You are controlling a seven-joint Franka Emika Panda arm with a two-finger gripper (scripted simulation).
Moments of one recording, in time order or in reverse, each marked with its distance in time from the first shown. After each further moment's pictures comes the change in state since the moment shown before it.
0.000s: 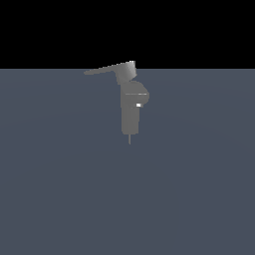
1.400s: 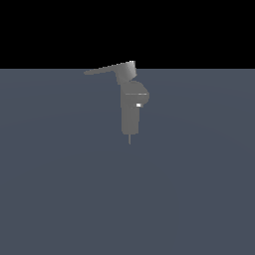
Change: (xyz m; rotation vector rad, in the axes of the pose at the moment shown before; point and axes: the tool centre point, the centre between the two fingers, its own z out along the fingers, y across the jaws) arm 0.159 -0.059 0.034 -0.011 -0.085 0.624
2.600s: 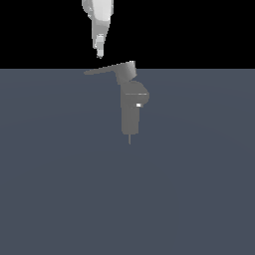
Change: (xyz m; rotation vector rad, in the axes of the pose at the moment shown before) arm 0.064 -0.137 0.103 -0.077 0.003 0.563
